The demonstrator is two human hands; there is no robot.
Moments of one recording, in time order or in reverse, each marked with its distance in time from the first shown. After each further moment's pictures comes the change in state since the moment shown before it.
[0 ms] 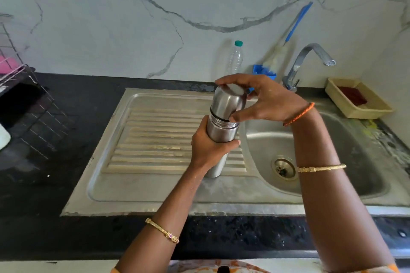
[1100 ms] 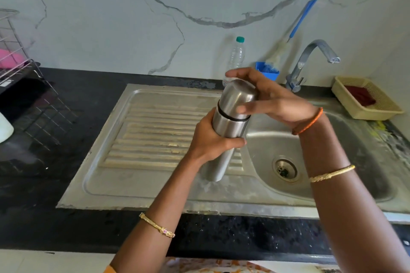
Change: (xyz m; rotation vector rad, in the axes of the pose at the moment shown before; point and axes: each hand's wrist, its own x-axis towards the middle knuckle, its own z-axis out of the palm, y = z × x) left_hand 0.001 0.024 0.005 0.079 -0.188 0.062; right_hand -0.013 0.032 -0.006 0.490 -0.105 0.004
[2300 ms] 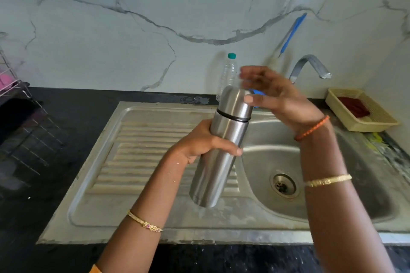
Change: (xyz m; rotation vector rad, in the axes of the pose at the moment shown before) left_hand 0.047 0.035 -0.016 -0.019 -0.448 -0.127; right_hand 0.011 -0.002 -0.041 0.097 0.261 -0.101
